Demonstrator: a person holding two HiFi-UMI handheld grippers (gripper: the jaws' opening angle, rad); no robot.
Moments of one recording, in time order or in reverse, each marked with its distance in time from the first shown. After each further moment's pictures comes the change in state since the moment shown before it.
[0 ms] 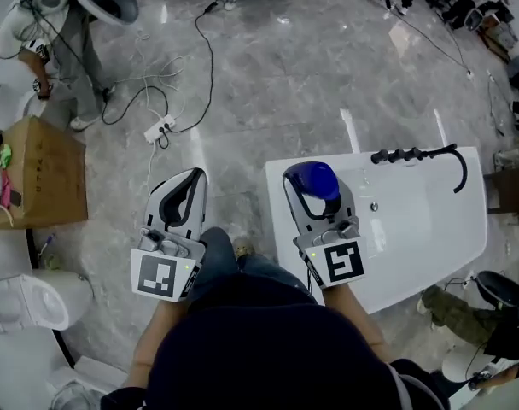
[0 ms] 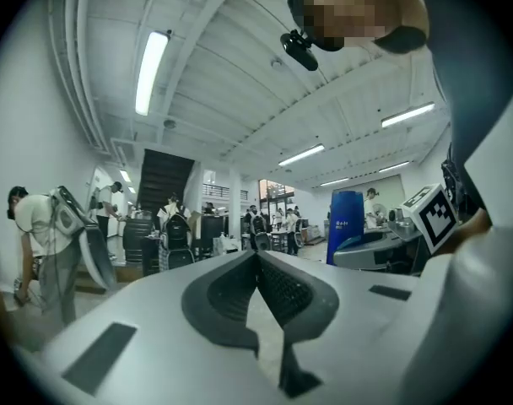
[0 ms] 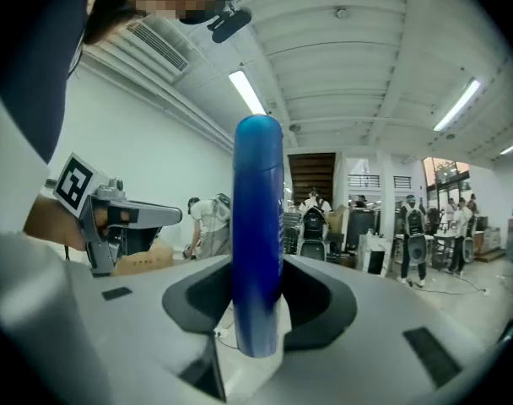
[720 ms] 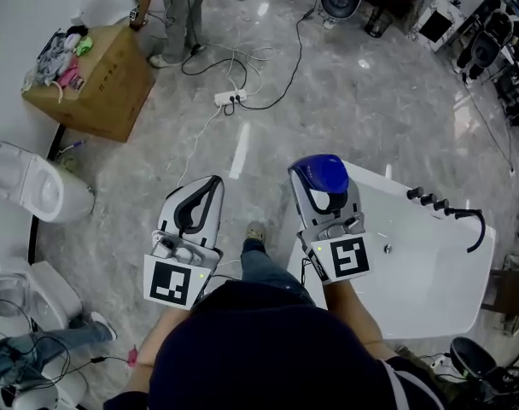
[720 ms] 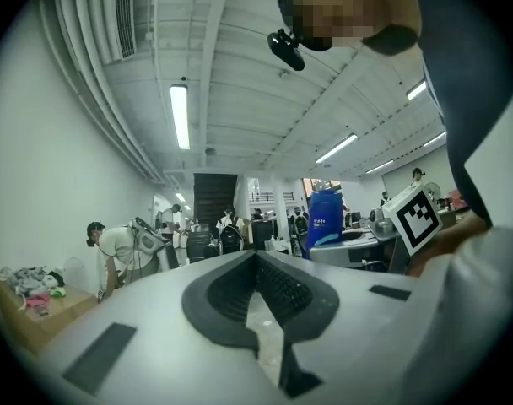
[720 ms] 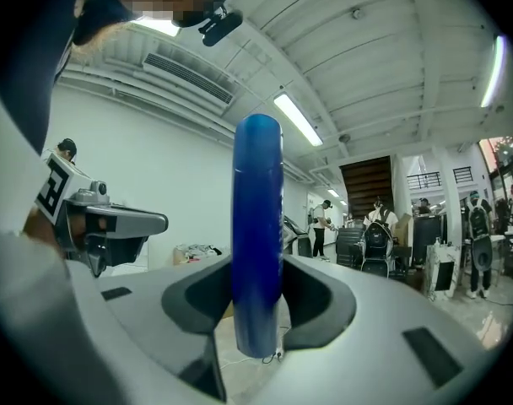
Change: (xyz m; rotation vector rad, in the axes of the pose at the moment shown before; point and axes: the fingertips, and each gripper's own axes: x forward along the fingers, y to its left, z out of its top) left arm -0.245 -0.087 0.030 0.064 -0.008 0.392; right arm -0.105 0.169 0.039 -0.004 -0.119 0.392
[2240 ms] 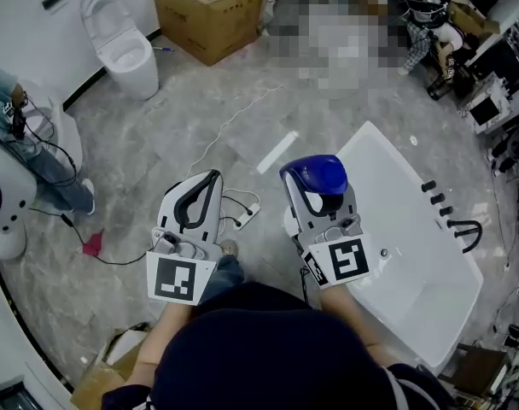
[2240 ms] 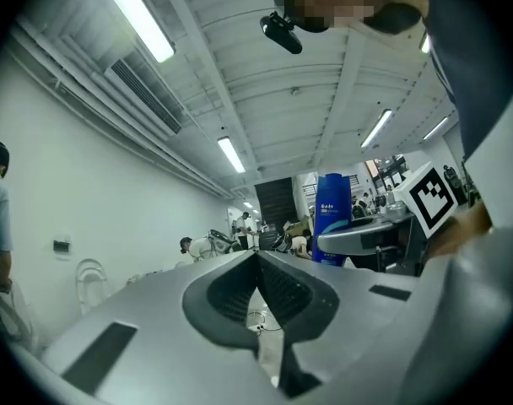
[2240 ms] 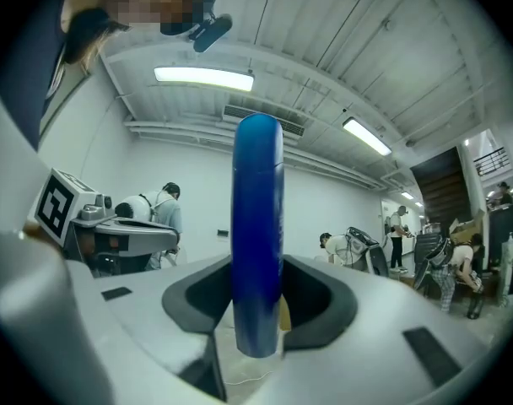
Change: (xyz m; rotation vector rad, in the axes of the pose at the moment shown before) left arm -0.528 -0.266 0.051 0.079 0.001 0.531; right arm -0.427 0.356 0.051 -0.019 -0.085 0.494
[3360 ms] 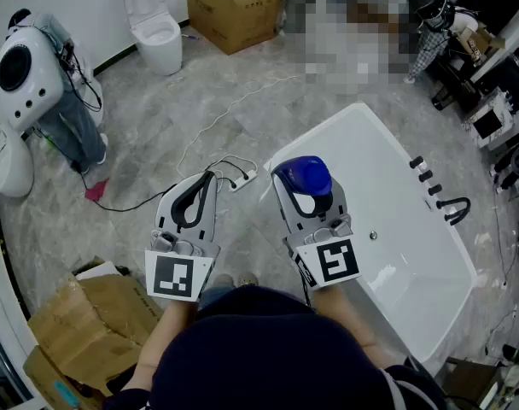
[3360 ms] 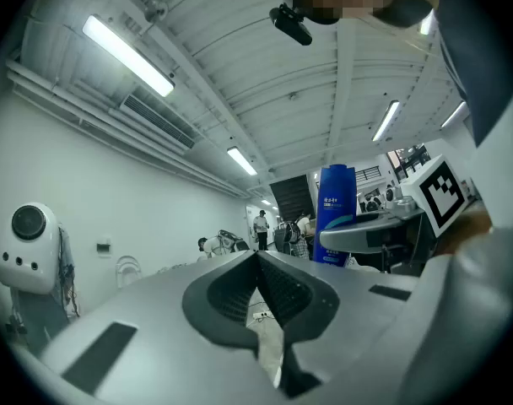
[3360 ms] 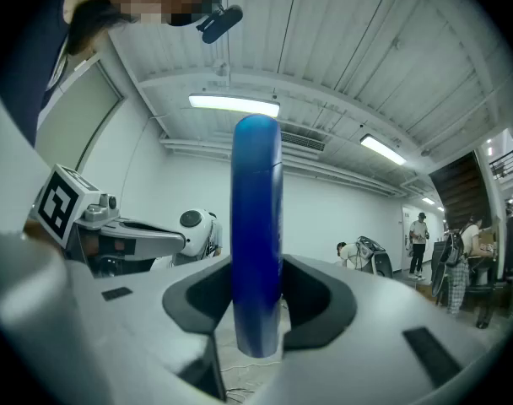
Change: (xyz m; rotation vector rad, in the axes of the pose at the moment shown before) left arm -0.232 -0.214 0.070 0.013 0.021 0.168; right arm -0.291 0.104 0.047 -0.035 -0.035 0.148
